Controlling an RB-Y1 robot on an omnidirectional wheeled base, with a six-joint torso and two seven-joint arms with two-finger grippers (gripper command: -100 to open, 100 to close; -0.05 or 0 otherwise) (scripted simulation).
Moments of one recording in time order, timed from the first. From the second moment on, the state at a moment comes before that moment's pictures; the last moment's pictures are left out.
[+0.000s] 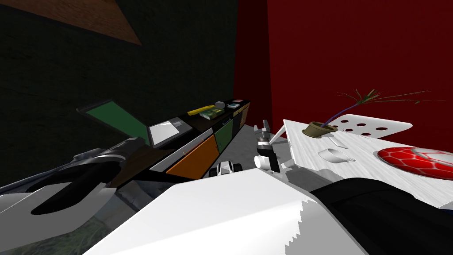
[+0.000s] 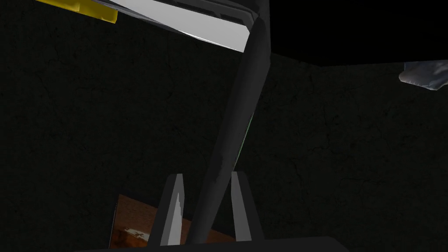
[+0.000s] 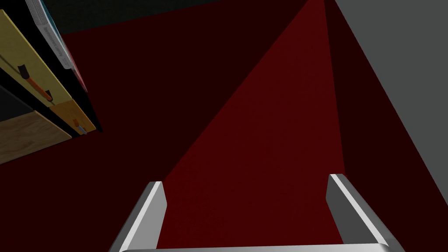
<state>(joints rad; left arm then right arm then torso) 0.84 1.03 0.61 -2.61 -0.03 0.93 0.00 0.50 -0.01 -0.06 -2.23 -0.10 -0.35 -0.10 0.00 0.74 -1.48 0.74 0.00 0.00</state>
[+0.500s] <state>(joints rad) 0.91 1.12 0.64 -2.61 -0.02 0.98 -0.02 0.50 -0.01 -0.06 -2.23 -0.10 -0.35 -0.10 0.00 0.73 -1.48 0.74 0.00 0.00</state>
